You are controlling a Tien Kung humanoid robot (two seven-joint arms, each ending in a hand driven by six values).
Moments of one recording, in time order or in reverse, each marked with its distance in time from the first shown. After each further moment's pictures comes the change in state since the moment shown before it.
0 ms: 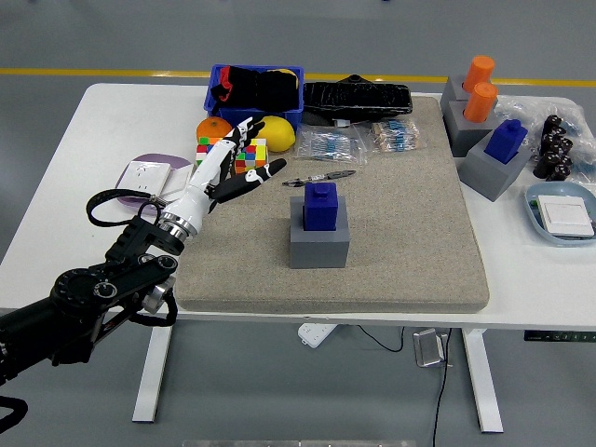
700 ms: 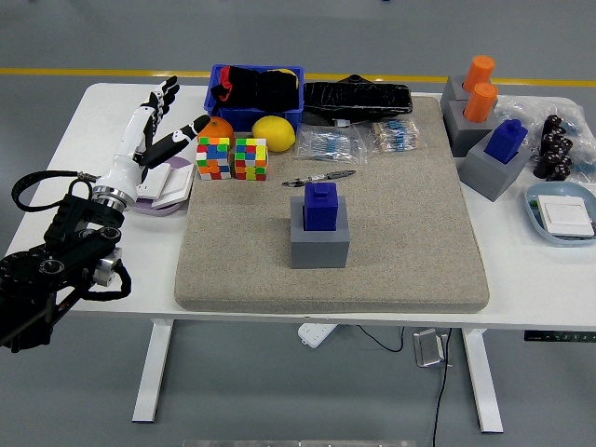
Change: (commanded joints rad) left arm 0.008 0.102 -0.160 0.034 0.015 0.008 0.033; right arm 0.022 -0.009 0.026 0.002 -0.004 -0.004 0.000
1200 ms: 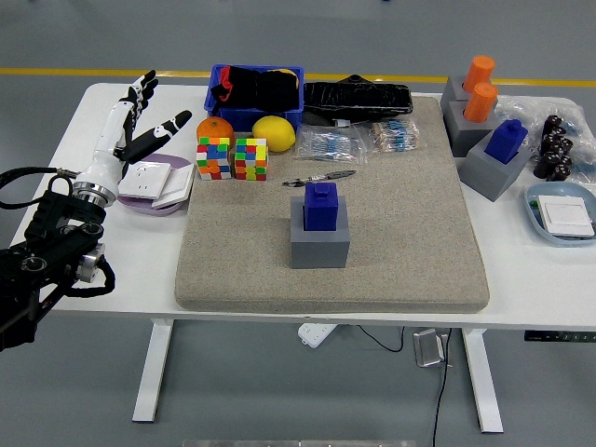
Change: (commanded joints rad) left arm 0.015 0.037 -0.030 -0.001 0.014 -0.002 0.009; right arm 0.006 -0.008 -0.011 0.000 0.000 -0.001 0.000
